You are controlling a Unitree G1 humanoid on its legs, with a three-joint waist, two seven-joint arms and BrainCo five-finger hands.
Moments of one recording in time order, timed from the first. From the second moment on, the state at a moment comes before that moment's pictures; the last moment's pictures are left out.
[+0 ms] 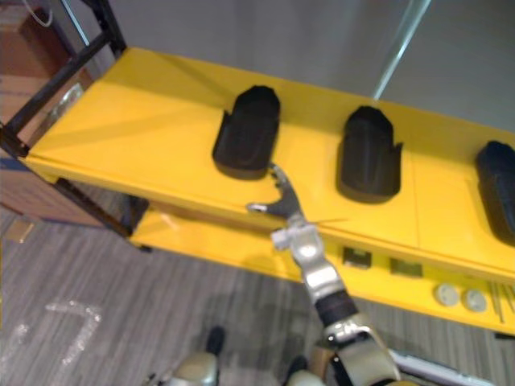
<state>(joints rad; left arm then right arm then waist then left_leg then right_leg) 0.31 0.12 0.12 0.89 -0.46 -0.08 -0.08 -0.49 -0.09 0.25 0.39 -0.02 -0.06 -0.13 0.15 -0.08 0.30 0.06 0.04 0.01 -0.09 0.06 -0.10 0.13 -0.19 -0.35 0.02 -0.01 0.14</state>
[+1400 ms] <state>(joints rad) 0.23 0.18 -0.02 1.04 0.01 0.04 0.00 0.31 -0.06 -0.34 -0.10 0.13 -0.43 -0.44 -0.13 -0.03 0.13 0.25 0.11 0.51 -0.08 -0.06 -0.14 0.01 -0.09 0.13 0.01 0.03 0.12</state>
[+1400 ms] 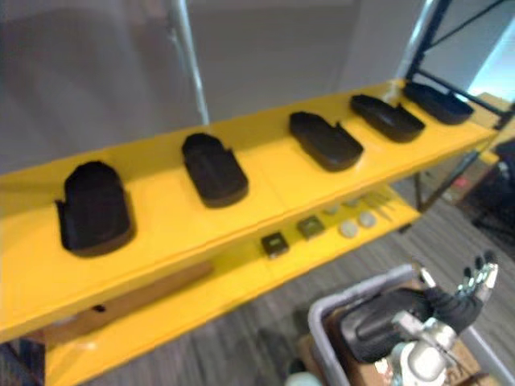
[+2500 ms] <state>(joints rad) 0.19 0.19 0.01 0.97 -0.11 0.04 0.06 0.22 -0.09 -0.03 -0.10 0.17 -0.43 -0.27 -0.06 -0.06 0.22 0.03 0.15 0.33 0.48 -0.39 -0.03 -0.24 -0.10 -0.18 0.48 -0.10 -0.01</state>
